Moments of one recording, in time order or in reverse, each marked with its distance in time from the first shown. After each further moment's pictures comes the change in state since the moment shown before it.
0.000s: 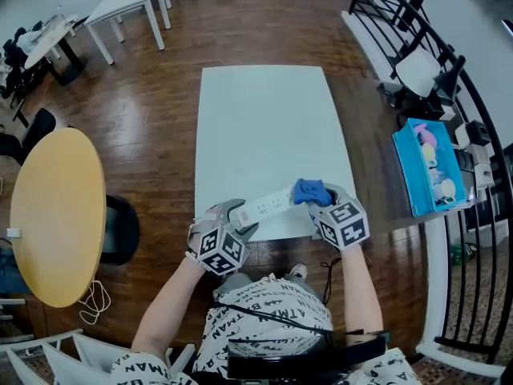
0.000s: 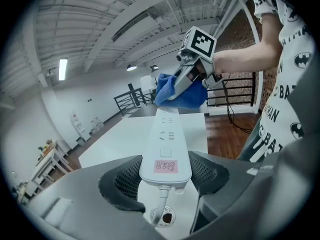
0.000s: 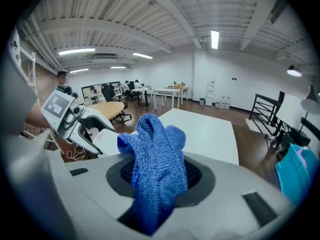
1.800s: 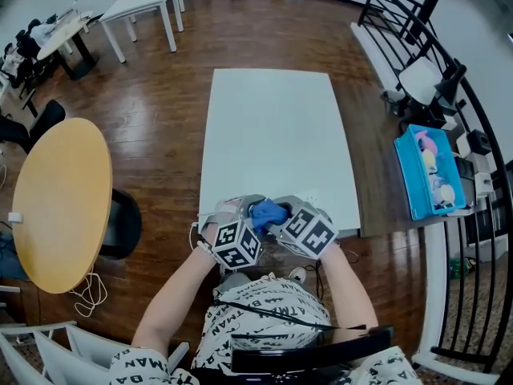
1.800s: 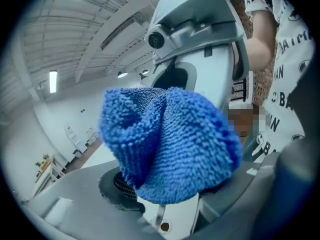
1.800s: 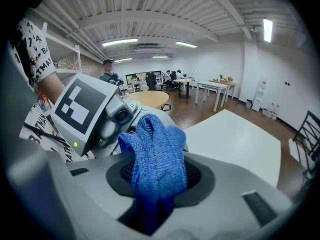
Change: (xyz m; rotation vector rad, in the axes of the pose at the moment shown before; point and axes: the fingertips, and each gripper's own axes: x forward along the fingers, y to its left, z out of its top) left arm -0.006 -0.031 0.040 0.116 -0.035 -0.028; right arm 0.003 0.166 0.024 -0.301 0.108 0.413
